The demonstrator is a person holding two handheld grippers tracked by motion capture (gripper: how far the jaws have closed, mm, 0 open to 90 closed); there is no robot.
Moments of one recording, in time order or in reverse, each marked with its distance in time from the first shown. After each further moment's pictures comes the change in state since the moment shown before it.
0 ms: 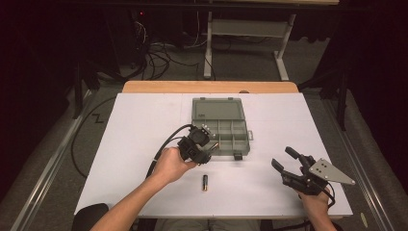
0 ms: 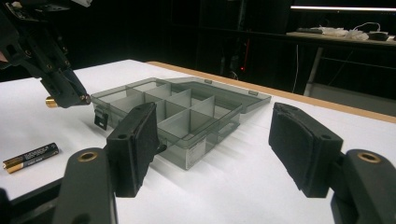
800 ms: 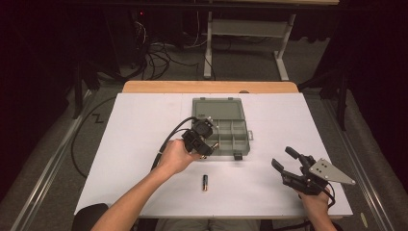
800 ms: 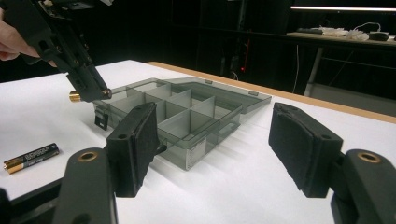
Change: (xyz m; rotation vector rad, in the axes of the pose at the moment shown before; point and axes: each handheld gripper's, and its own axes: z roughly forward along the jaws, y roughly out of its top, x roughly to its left) left arm 0.011 0.022 0.005 0.000 0.007 -0.026; right arm 0.000 0.000 0.000 -0.001 0.001 0.000
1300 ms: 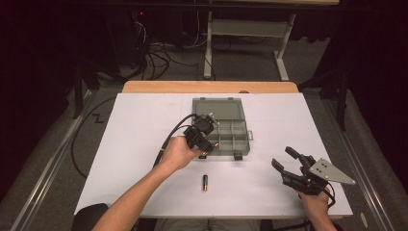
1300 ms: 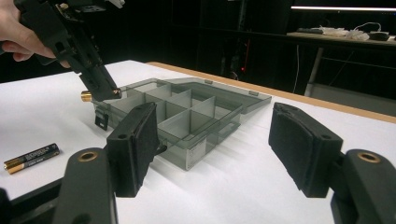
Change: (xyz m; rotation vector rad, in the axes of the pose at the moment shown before) left arm 0.007 0.009 0.006 0.001 0.003 -0.020; right arm 0.000 0.000 0.000 0.000 0.001 0.002
